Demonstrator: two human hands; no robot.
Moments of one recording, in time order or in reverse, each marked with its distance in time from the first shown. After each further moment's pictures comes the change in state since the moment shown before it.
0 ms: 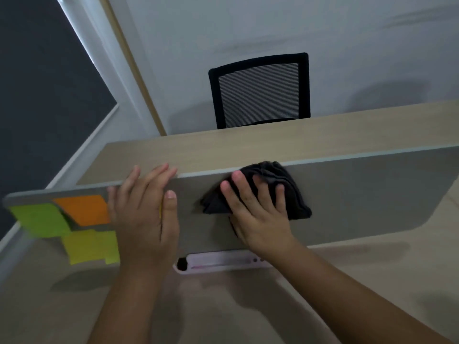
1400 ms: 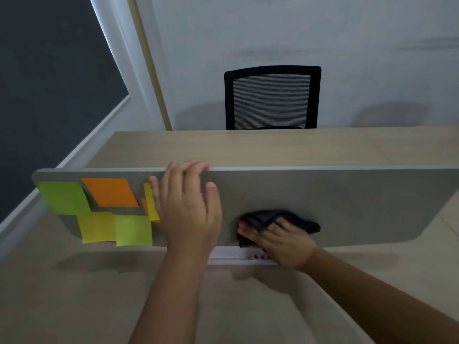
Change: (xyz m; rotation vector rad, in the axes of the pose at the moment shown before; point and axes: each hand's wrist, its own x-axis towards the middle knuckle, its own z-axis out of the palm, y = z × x) left_hand -0.006 0.024 0.011 -0.076 0.054 -0.169; right_hand -0.043 0.043 -0.007 -0.243 -0.717 -0.648
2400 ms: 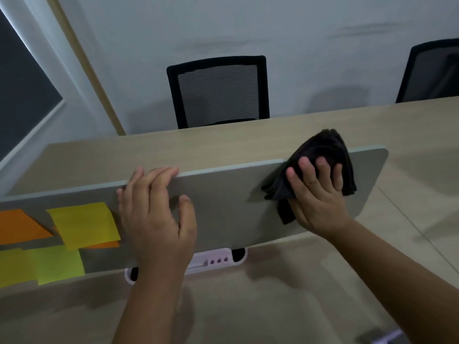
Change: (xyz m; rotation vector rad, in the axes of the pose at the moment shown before) left_hand -0.019 0.041 0.046 -0.048 0.036 0.143; right_hand -0.081 0.118 0.024 0.077 0.761 0.537
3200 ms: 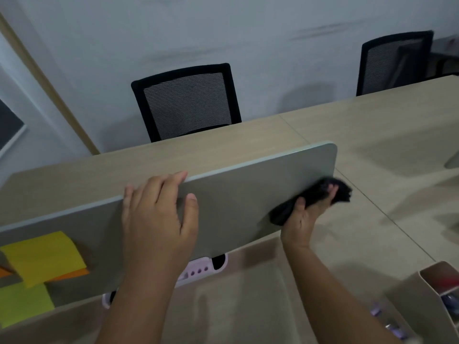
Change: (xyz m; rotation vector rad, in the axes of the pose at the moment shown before) left_hand 0.016 0.051 0.002 0.100 -0.385 0.100; right_hand -0.056 -0.027 0.015 0.602 0.301 1.399
